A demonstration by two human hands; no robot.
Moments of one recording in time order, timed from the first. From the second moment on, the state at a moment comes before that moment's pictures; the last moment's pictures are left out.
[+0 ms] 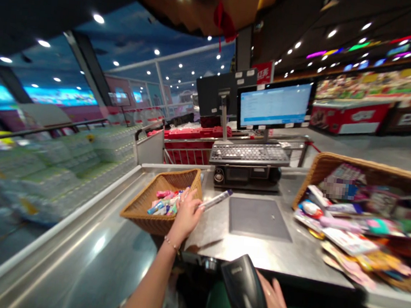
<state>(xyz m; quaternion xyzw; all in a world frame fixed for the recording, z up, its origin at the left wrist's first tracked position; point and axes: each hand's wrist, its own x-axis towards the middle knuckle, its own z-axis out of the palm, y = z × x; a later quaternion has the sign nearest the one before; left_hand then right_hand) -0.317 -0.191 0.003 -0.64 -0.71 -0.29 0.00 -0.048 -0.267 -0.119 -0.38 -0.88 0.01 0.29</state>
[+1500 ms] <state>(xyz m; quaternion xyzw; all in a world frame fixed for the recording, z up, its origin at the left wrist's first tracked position) -0.276 -0.174 -0.024 -0.57 -0.72 -0.37 0.17 -0.042 -0.267 -0.130 -0.40 -0.87 0.03 0.29</state>
